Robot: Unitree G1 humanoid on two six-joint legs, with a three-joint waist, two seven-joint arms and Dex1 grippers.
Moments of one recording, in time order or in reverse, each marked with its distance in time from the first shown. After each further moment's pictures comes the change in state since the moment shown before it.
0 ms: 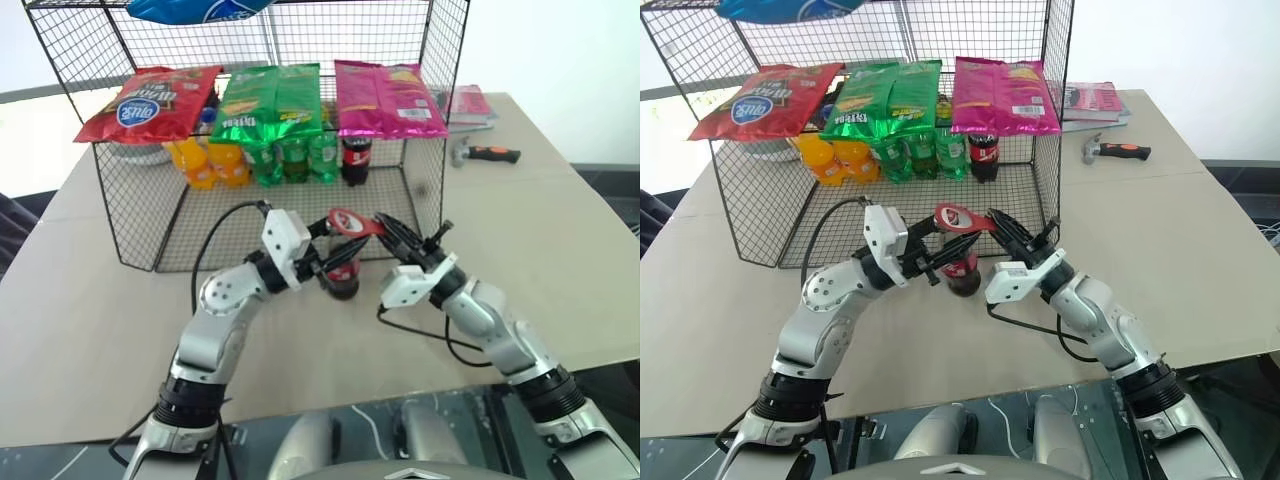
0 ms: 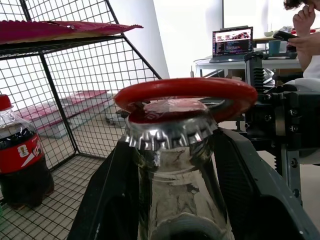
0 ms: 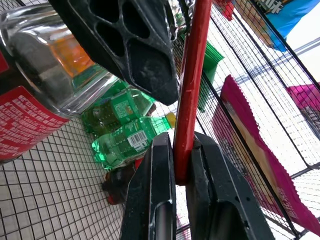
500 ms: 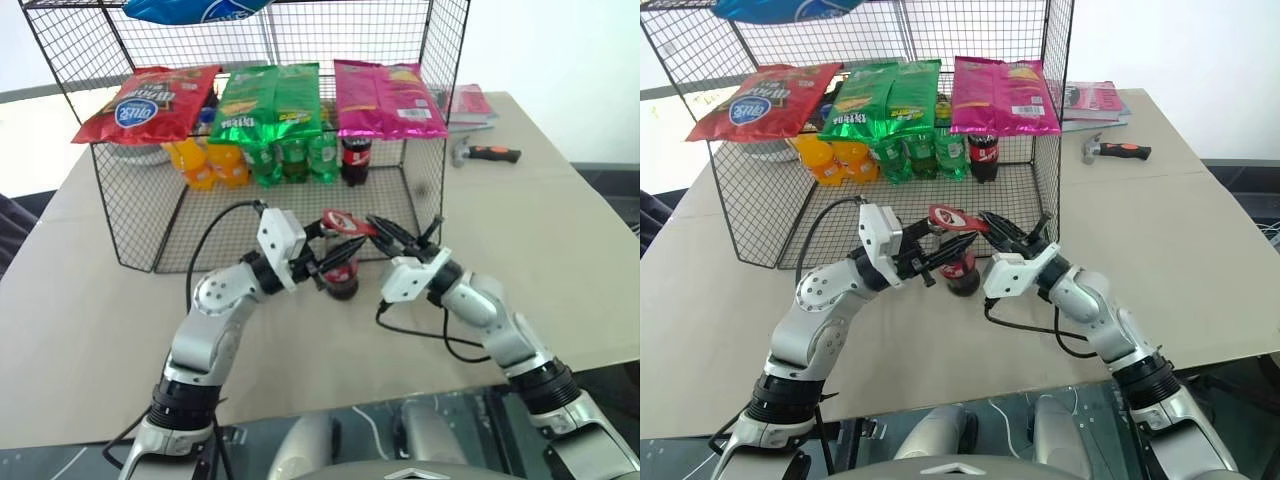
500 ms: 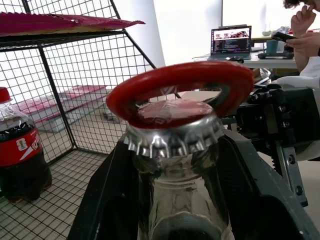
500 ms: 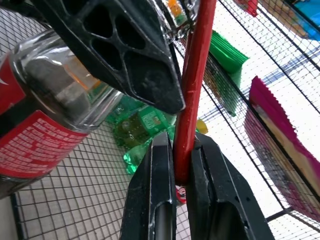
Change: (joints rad) left arm 0.006 0.012 0.012 -0.018 -0.020 0.036 -0.017; right arm -0.024 0.014 0.000 0.018 0.158 0.002 0.168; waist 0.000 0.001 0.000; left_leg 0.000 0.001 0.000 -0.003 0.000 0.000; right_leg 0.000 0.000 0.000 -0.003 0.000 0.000
